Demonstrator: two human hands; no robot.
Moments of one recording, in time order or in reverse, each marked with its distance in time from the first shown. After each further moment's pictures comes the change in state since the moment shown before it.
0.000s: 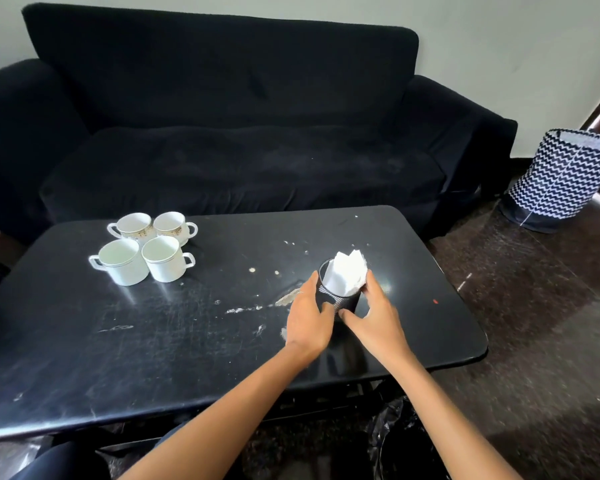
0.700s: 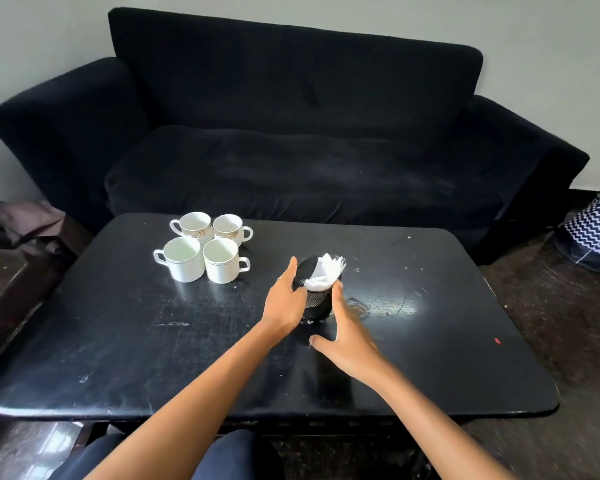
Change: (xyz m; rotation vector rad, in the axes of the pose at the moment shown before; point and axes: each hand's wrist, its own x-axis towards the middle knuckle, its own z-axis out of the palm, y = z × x) left_hand 0.048 -0.034 -0.124 -0.025 0.088 -0.122; right_hand 0.009 -0.057 0.101 -0.249 -0.431 -0.091
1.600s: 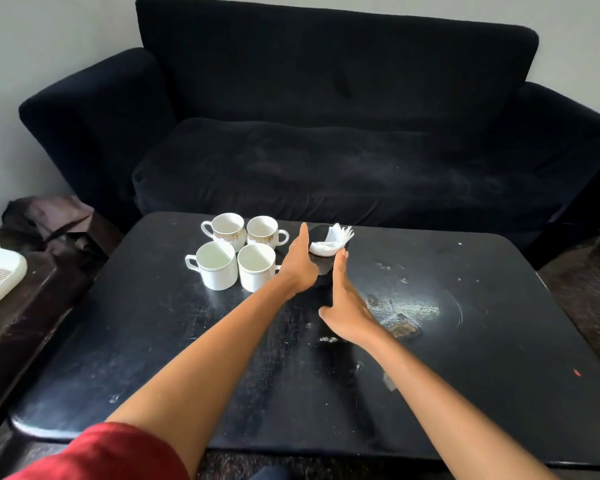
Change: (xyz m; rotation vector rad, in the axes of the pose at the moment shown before) left_hand 0.087 0.006 -0.060 0.266 -0.084 -0.008; right_hand 0.099 -0.045 0.030 -0.070 0.018 -0.020
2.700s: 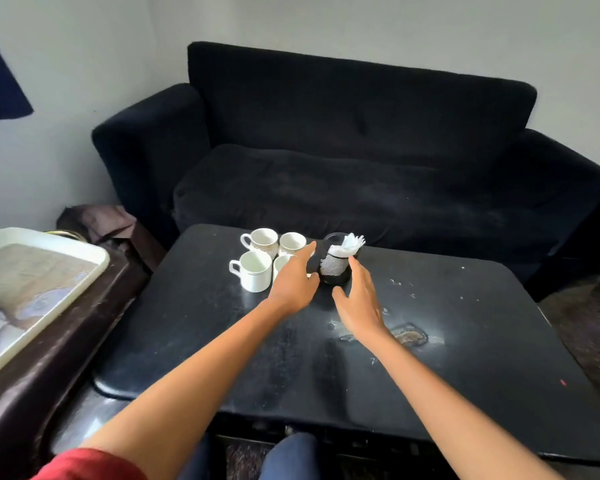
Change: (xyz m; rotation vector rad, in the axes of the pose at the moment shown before) left_hand -0.085 -0.014 -0.053 0.041 0.224 0.173; right_hand -0.044 -0.068 -0.006 0.151 0.274 -0.035
